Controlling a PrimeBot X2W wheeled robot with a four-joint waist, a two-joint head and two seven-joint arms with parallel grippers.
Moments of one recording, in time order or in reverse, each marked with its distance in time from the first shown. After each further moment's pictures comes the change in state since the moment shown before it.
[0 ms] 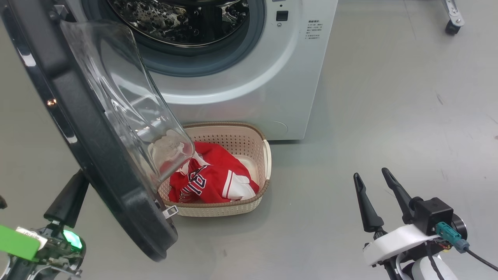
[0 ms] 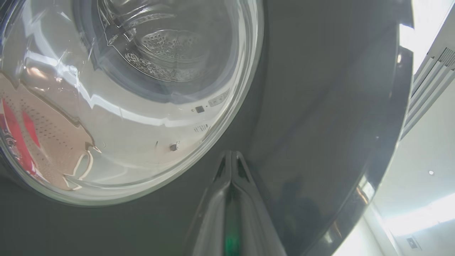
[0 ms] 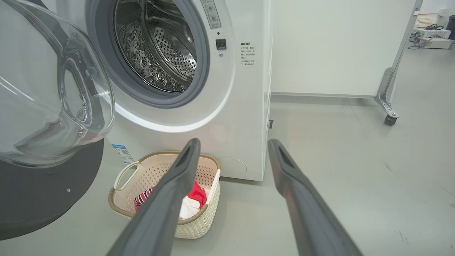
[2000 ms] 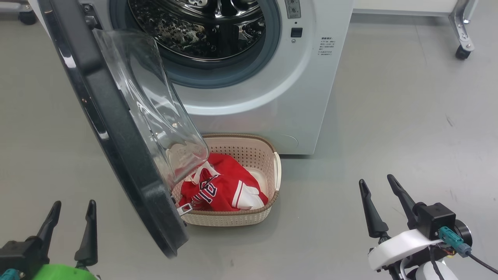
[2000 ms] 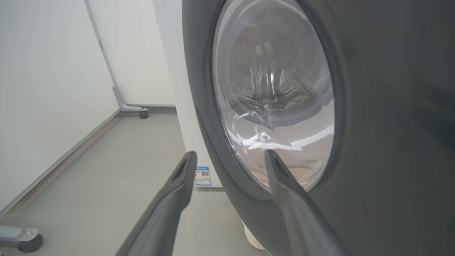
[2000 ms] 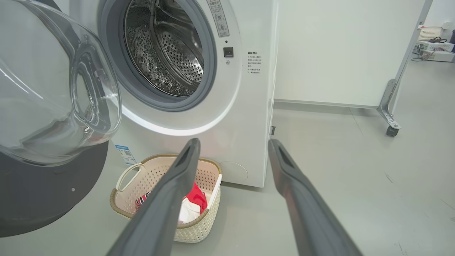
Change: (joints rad) left arm 0.164 0.103 -0.156 0.069 1.314 0.064 -0.594; right arm 0.011 -0.016 -0.007 0.032 0.000 -0.009 -0.013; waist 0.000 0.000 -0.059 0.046
